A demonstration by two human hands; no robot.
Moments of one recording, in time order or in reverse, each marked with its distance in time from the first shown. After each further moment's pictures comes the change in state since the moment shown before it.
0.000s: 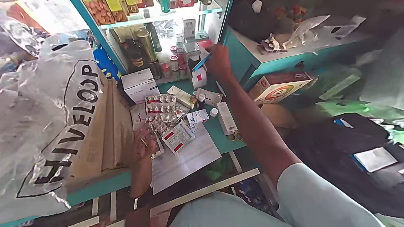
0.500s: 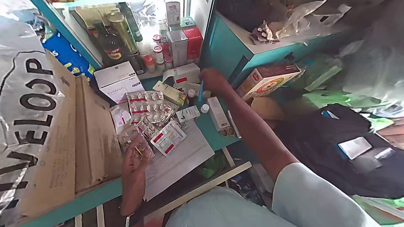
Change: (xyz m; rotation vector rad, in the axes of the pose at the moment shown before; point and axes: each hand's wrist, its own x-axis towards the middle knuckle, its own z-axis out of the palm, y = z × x) left_hand -0.010 -0.010 0.001 0.023 -0.108 -0.061; right_hand -0.037 0.074 0.033 -0.308 -0.476 -0.087
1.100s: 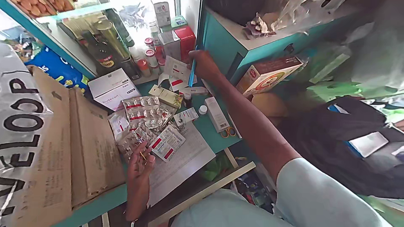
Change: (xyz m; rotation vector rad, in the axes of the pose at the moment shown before) left_hand 0.003 -0.007 0.010 0.059 -0.066 -0.043; right_hand 0.031 -0.001 -0.023 0.256 0.349 -0.251
